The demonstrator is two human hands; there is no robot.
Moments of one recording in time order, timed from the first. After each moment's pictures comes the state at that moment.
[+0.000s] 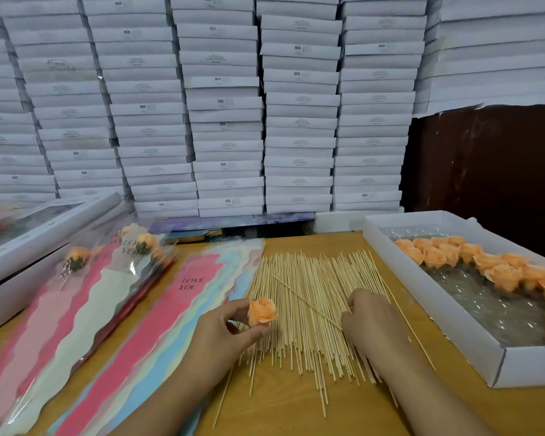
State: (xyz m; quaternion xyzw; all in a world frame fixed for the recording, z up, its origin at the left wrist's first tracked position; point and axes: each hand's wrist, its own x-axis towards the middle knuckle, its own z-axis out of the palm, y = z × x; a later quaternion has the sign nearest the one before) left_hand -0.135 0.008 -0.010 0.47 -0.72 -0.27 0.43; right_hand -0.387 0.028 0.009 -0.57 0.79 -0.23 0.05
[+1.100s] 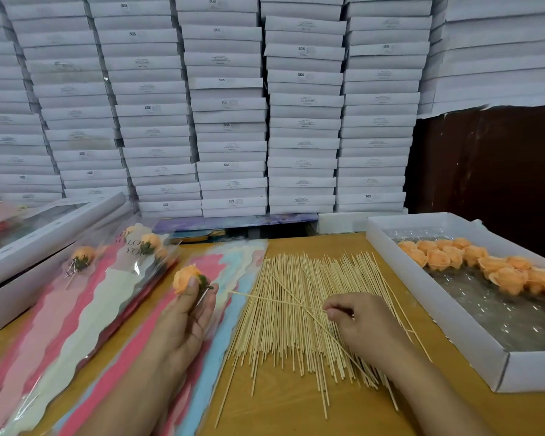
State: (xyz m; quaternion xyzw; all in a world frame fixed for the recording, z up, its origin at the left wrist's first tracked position) left_hand -0.106 -0.007 0.024 0.31 -0.19 -0.67 0.65; right_hand -0.390 0.036 0.008 -0.68 0.61 -0.38 0.15
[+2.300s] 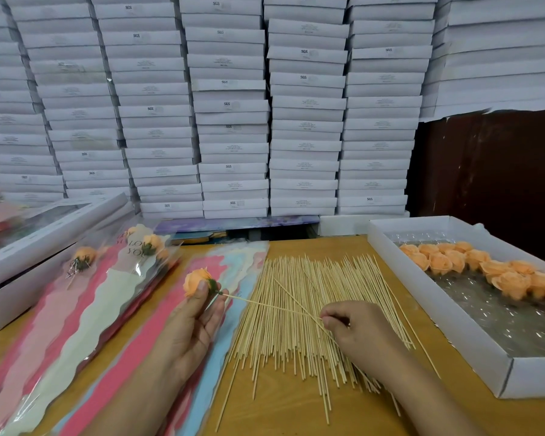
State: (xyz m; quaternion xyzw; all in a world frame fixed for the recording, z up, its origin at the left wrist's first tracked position) left_hand -0.114 0.000 0.025 0.32 -0.23 -0.68 0.62; right_hand -0.384 0.036 0.001 -0.69 0.60 -0.37 0.16
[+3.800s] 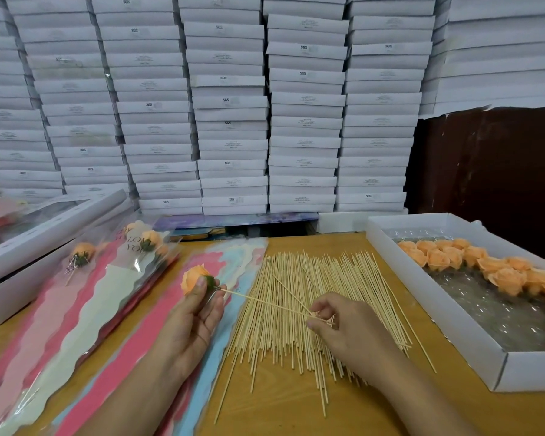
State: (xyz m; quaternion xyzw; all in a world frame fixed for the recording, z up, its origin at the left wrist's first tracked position) left_hand -0.113 -0.001 0.019 0.30 -0.21 -0.69 0.62; right_hand -0.372 0.052 0.012 -0.72 0.59 -0.33 0.12
